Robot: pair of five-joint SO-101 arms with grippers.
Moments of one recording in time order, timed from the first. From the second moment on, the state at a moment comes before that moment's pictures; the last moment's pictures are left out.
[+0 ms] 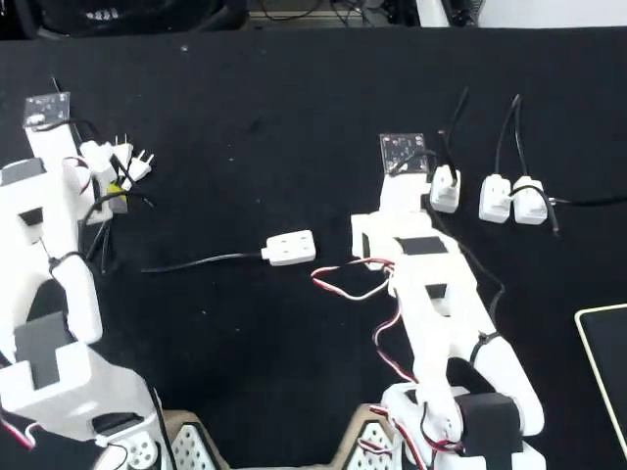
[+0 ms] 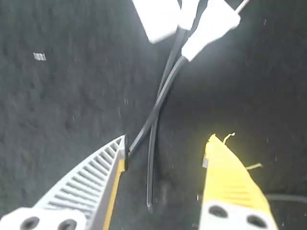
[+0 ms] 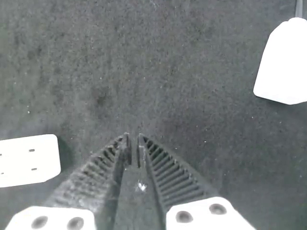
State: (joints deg) left arm -27.4 1.6 13.6 59.2 -12.6; right arm -4.7 -20.8 57.5 28.9 -2.7
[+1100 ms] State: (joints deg) left arm -23.0 35.8 -21.1 70.7 -13.4; right arm -4.7 -20.8 57.9 28.1 -2.8
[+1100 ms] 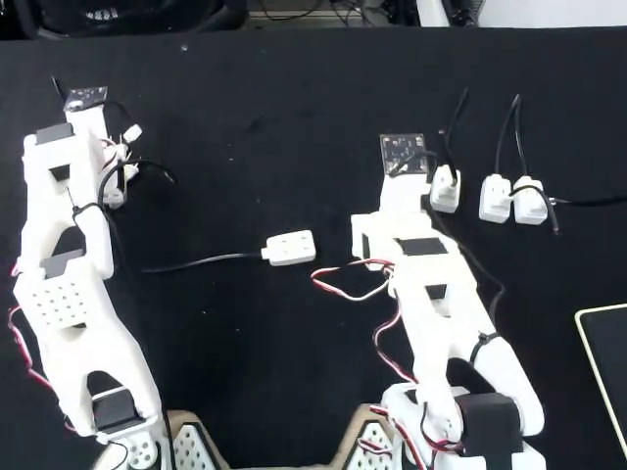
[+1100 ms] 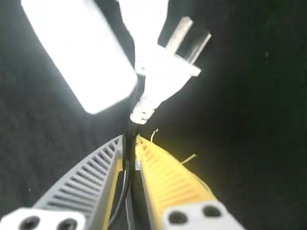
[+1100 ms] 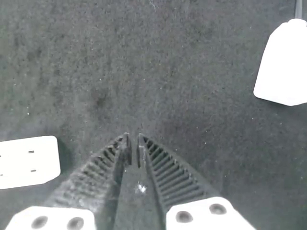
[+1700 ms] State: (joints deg) left arm -19.4 22.9 -24.0 92.2 -13.1; right arm -4.7 -20.8 57.9 28.1 -2.8
